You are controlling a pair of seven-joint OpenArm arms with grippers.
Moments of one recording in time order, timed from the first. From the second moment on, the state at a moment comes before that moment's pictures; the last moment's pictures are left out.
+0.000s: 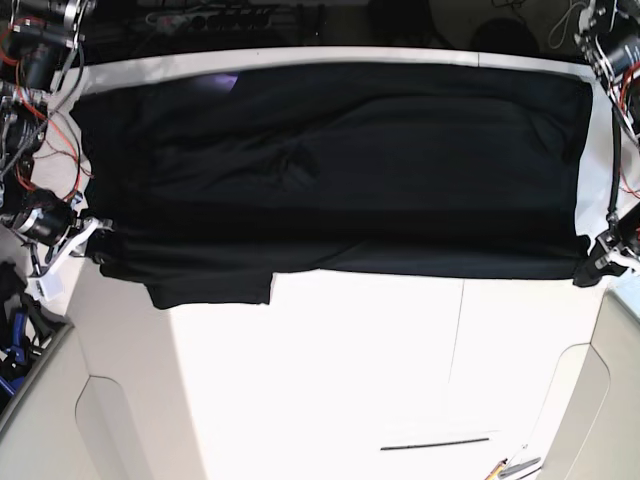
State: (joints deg) left arm -13.9 -32.2 -32.9 54.4 -56.2 -35.9 58.4; right arm 5.0 19.8 23.0 84.0 41.1 31.8 -66.1
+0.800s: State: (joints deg) left arm 0.9 -32.2 -35.8 61.5 -67.9 -36.0 67.4; right arm -4.5 19.8 27.9 97.2 43.4 31.5 -65.8
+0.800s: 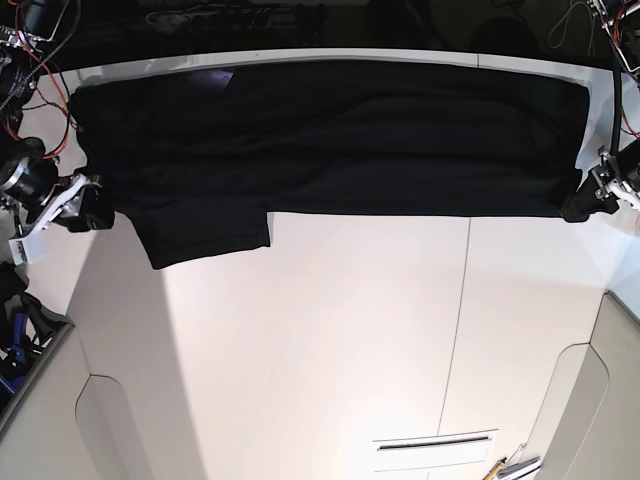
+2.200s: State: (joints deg) left arm 1.0 -32.2 -35.8 61.6 -68.0 -36.0 66.5; right arm -17.7 10.2 8.7 112.8 44.1 31.6 -71.1
